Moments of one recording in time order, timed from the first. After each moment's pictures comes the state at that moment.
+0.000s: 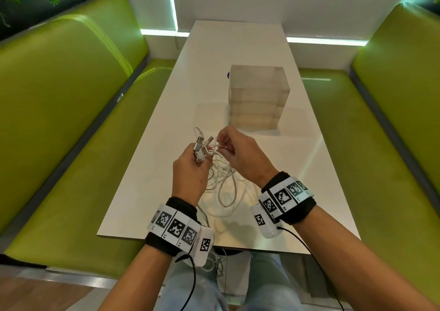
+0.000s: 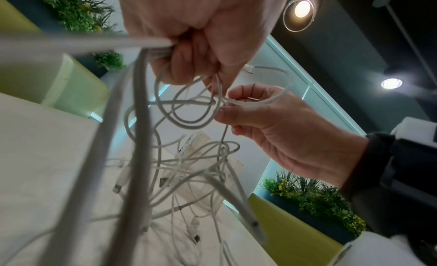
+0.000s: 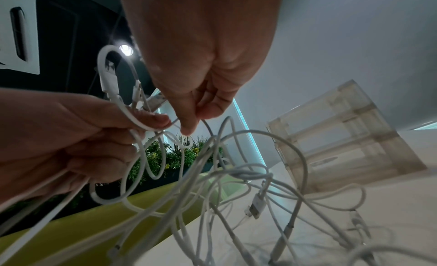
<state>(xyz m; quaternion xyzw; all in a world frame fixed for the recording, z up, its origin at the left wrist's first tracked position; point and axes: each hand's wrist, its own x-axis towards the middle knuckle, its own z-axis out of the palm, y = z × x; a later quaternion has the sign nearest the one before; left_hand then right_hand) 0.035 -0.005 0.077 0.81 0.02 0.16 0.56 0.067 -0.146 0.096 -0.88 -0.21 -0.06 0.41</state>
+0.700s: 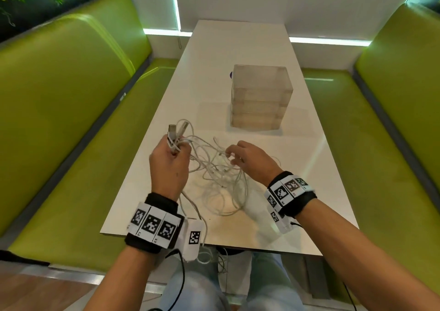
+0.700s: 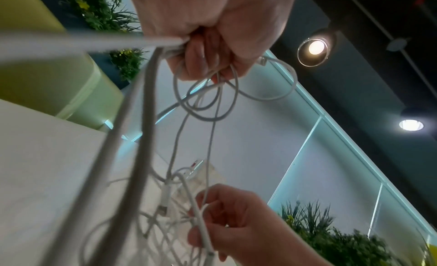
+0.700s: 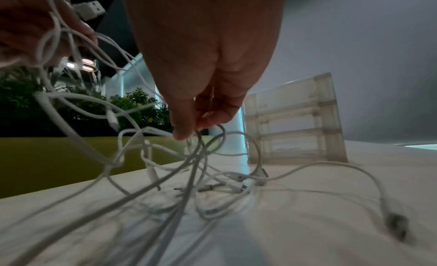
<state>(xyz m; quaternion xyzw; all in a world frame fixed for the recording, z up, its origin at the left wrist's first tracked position) 0.032 0.024 0.103 0.77 0.04 0.22 0.60 0.094 -0.167 0.048 -0.94 -0.23 0.00 0.24</state>
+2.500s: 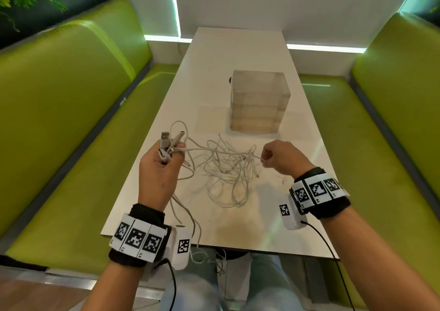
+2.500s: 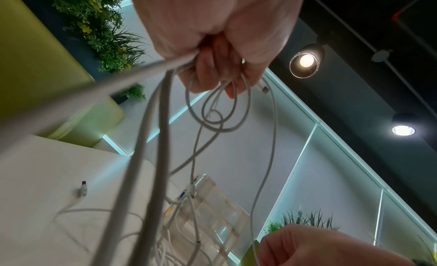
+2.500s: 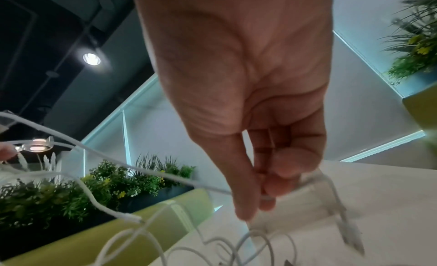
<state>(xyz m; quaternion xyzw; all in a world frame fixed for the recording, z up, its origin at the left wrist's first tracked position) 0.010 0.038 0.119 0.75 0.03 0.20 0.63 0.077 -0.216 0.100 -0.97 -0.04 0.11 0.19</state>
